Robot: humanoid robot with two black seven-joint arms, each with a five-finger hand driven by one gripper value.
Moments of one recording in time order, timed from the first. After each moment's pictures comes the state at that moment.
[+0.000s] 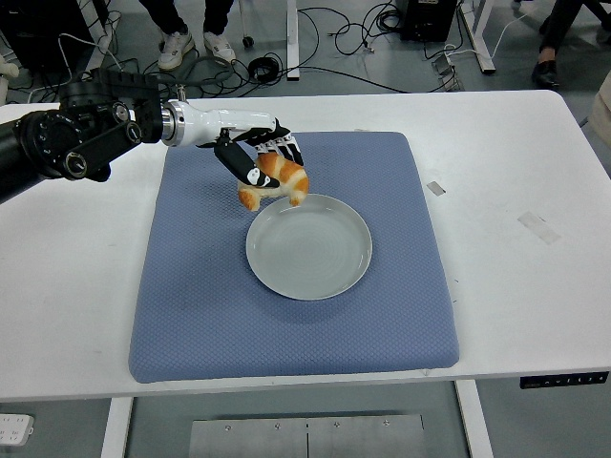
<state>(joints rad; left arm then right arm) -1.39 0.22 0.27 -0.55 0.73 -0.43 -0.45 -0.09 0.00 0.10 0.08 -0.11 -0.10 0.22</state>
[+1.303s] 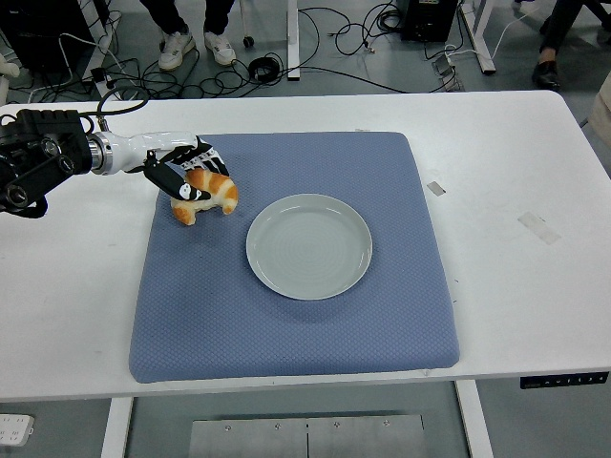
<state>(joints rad) -1.24 0.32 0.25 -0.50 0.73 -0.40 -0.45 -0.09 0.00 0.10 0.08 -0.11 -0.10 0.22</state>
